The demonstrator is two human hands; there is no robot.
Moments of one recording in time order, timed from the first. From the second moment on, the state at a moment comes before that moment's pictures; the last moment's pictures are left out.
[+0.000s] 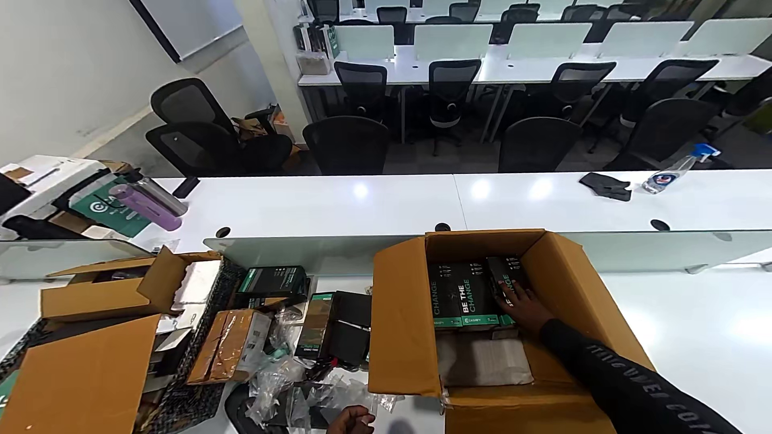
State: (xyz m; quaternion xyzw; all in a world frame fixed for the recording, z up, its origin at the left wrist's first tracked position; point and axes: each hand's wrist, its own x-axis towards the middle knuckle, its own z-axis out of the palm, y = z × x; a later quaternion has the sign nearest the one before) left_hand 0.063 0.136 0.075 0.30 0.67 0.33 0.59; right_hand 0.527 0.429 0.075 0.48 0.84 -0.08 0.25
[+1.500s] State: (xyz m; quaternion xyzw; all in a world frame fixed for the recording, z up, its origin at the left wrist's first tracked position) left_hand 0.066 0.140 0.077 0.29 0.67 0.32 0.60; right_hand 0.519 0.440 0.085 0.50 0.82 -0.10 0.26
